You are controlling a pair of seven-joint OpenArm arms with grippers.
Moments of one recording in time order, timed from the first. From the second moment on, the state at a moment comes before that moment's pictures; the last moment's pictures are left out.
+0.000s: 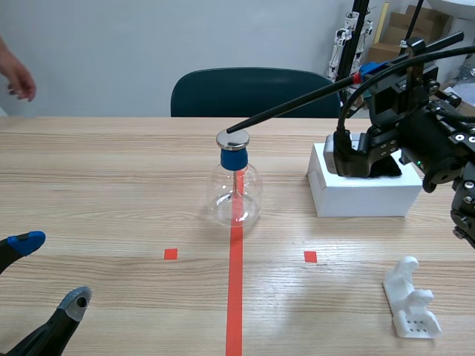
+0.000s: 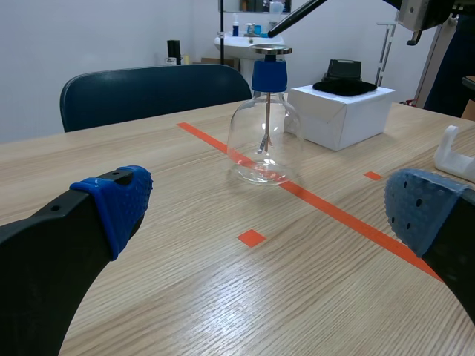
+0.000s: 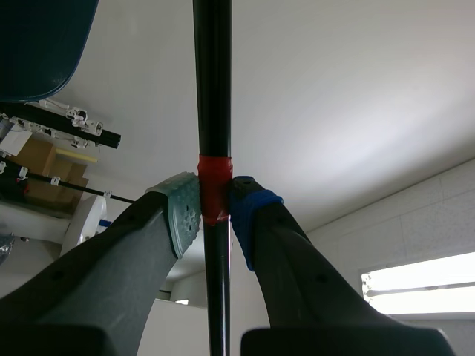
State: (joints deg) left arm 19.4 -26.7 2.6 53.2 14.7 -34.9 -81.8; right arm 1.5 34.4 -21.4 86.6 -83.7 -17.3 -2.7
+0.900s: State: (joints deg) left arm 19.4 -26.7 2.6 53.2 14.7 -34.9 -81.8; right arm -23.8 34.3 -8.3 108.7 -81.4 -22.2 -5.6
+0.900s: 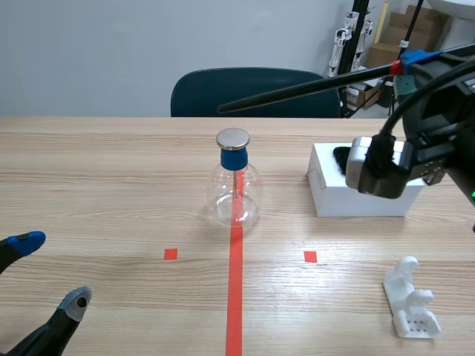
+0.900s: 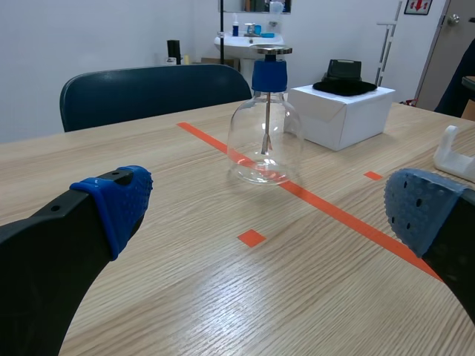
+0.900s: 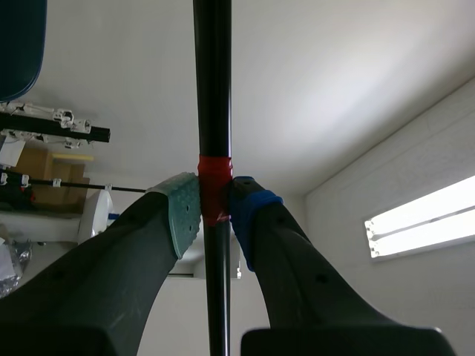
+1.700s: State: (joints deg) left arm 19.4 -26.7 2.6 53.2 14.7 -34.9 -81.8; right arm -53.9 30.5 -7.6 115.4 -74.8 -38.3 -3.2
